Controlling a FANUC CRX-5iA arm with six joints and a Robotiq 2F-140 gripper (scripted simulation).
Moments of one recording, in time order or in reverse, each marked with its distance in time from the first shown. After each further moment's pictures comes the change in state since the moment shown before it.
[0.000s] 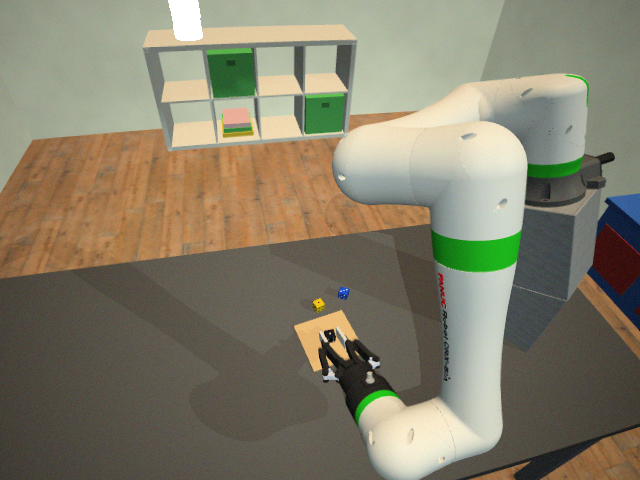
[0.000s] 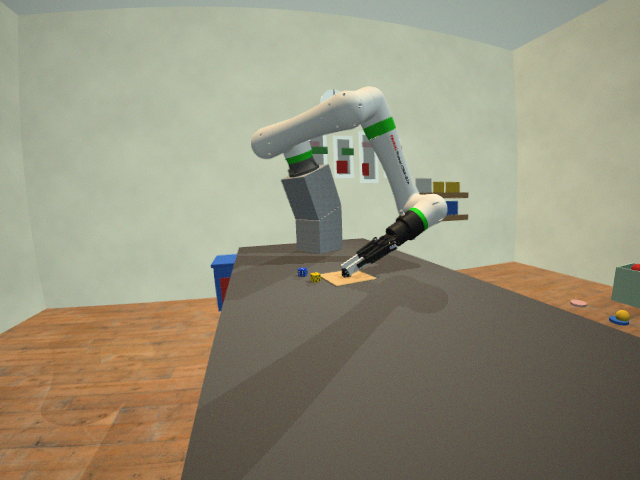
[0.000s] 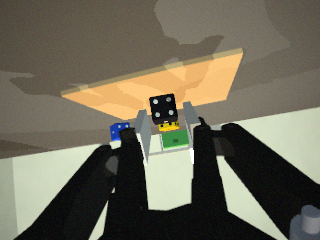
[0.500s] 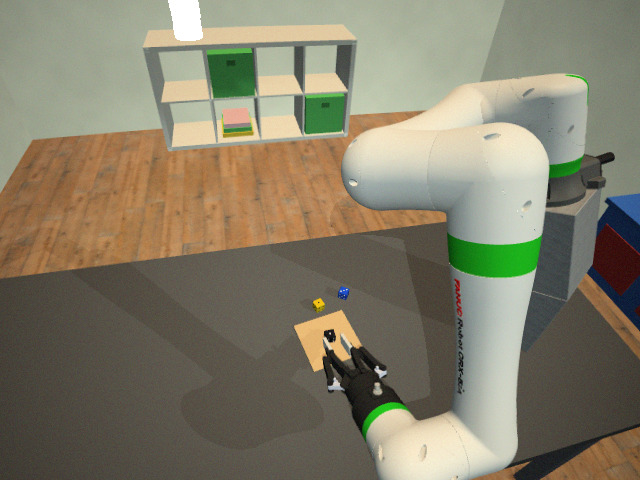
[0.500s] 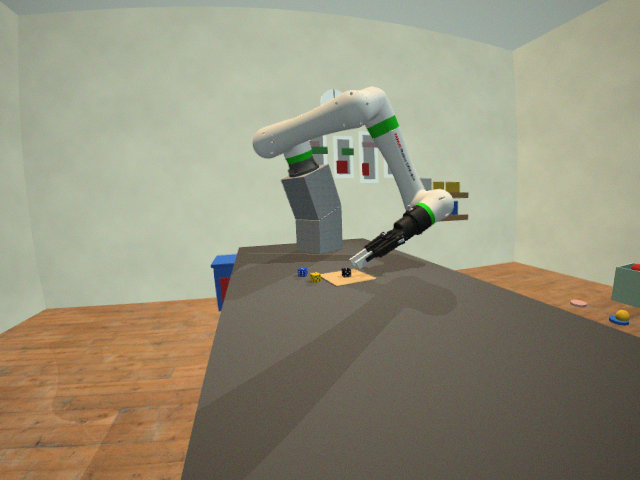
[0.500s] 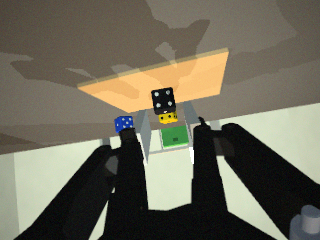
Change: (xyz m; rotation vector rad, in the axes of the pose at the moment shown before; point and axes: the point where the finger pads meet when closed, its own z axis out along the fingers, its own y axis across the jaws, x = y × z) arm 0.000 0.000 -0.035 0.000 0.000 0.000
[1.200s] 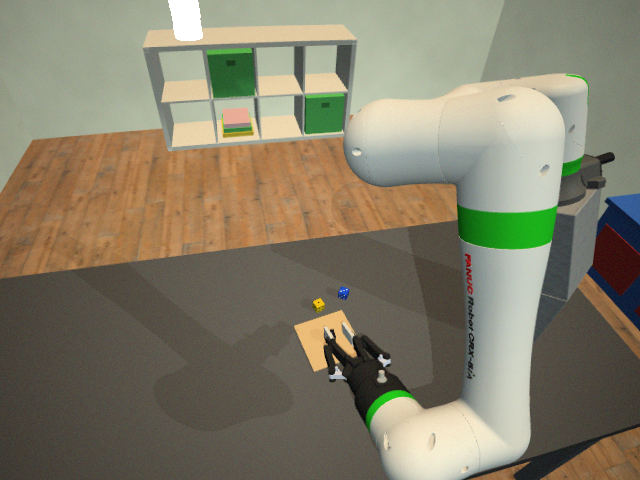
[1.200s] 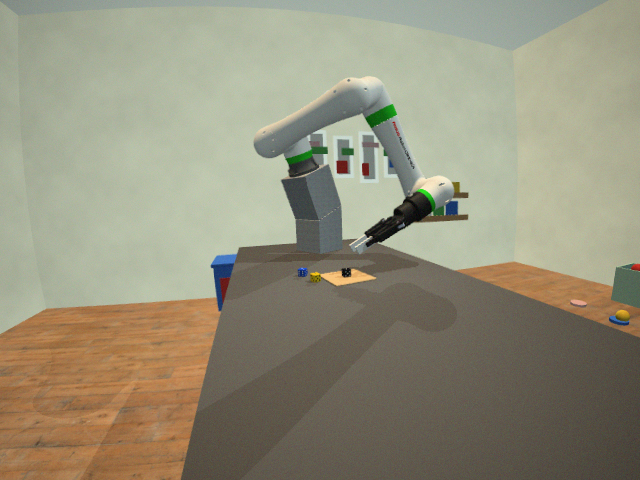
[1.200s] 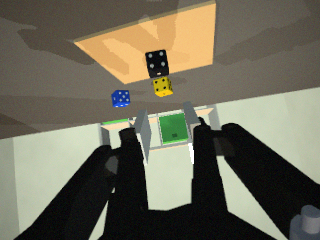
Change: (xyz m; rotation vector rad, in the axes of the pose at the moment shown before) arm -0.042 0.000 -0.023 0.000 -0.001 0.000
